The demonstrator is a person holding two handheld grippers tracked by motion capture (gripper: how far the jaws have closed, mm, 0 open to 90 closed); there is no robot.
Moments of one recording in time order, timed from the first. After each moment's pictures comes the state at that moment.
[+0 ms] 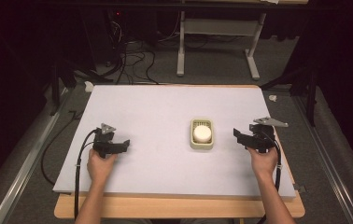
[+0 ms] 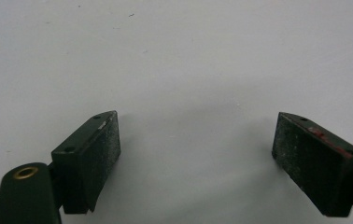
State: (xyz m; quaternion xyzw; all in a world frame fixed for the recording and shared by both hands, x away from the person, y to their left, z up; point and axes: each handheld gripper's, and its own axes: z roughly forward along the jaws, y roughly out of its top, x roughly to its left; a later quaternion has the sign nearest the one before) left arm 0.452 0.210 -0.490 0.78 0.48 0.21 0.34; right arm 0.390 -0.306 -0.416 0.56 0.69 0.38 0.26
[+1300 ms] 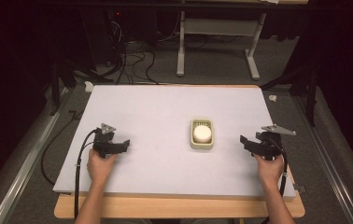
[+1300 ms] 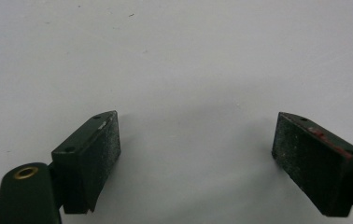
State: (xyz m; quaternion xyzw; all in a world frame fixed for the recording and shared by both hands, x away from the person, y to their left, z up) left arm 0.452 0.210 -0.490 0.78 0.48 0.21 0.34; right arm 0.374 -0.328 -0.435 0.59 0.67 0.37 0.24
